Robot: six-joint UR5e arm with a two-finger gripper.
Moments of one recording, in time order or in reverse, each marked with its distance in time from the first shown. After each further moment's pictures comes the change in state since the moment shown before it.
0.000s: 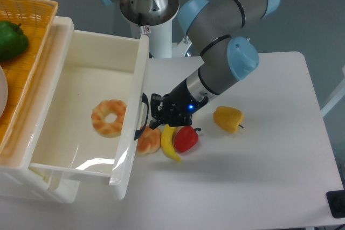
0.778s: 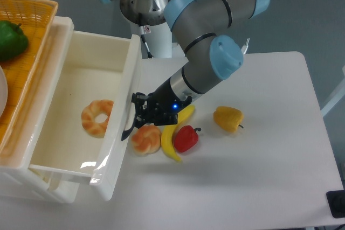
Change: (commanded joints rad) arm -0.063 0.009 0.006 0.003 -0.009 -0.084
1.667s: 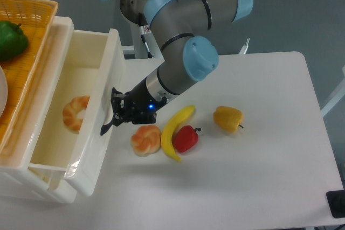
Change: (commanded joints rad) arm -0.095 0.009 -0.005 0.006 -0.002 -0.078
